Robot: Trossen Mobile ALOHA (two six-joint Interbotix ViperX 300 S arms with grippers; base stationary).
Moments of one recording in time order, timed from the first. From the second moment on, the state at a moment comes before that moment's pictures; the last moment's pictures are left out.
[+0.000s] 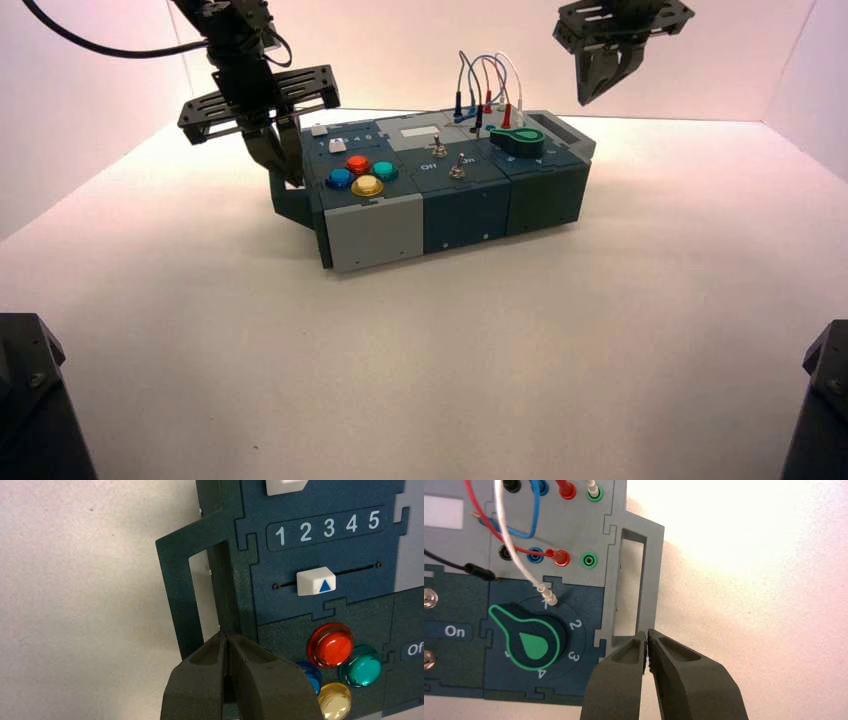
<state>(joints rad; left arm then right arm) -0.40 0.17 0.72 -0.15 0.48 -0.44 0.21 0.13 0.47 0.01 0.60 -0.22</state>
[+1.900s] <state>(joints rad) -0.26 0.32 0.50 0.04 0.58 -0.42 0.28 0.24 0.56 0.01 0.52 -0.20</state>
